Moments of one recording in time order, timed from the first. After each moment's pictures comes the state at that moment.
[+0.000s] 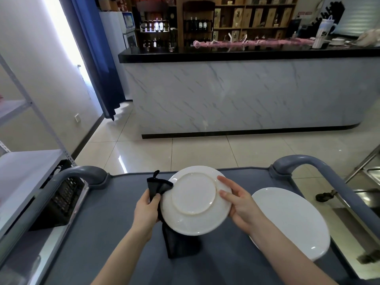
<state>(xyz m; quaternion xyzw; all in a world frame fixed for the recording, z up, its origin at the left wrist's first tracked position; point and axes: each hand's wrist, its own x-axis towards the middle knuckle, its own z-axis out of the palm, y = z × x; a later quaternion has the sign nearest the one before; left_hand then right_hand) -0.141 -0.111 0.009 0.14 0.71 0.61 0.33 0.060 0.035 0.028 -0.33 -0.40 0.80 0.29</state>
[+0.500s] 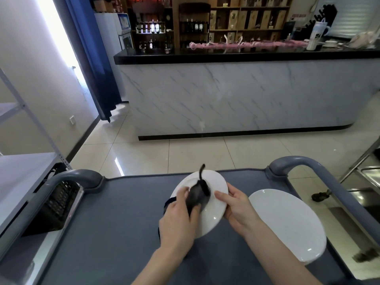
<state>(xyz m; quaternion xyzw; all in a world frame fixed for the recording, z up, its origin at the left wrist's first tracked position) -0.060 -0.092 0.023 0.41 0.84 0.34 0.09 0.056 0.030 0.034 -0.33 -0.42 0.79 0.30</state>
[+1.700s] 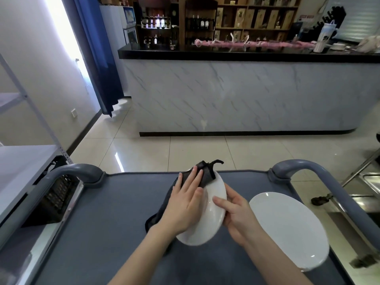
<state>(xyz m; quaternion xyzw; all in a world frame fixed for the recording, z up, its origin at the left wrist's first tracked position) -0.090 -0.058 0.030 0.55 0.73 0.36 0.19 0.059 0.009 0.050 -0.29 -0.46 0.79 0.27</state>
